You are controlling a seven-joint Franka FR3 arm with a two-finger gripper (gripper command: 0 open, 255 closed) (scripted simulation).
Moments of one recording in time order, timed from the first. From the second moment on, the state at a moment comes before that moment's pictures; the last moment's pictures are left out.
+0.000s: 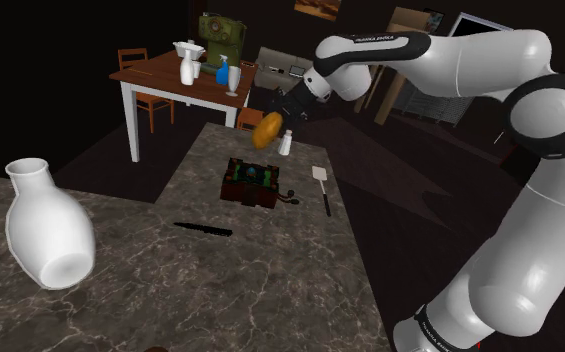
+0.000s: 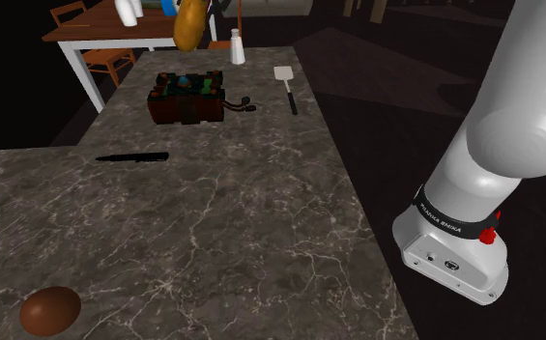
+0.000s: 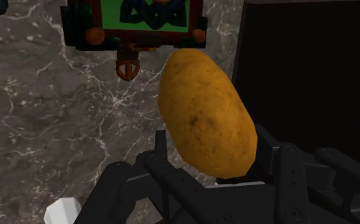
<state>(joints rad) 0.11 0.16 -0.10 -1.81 0.59 2.31 0.27</state>
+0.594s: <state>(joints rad) 0.03 0.49 -0.11 -1.36 0.60 2.15 0.27</state>
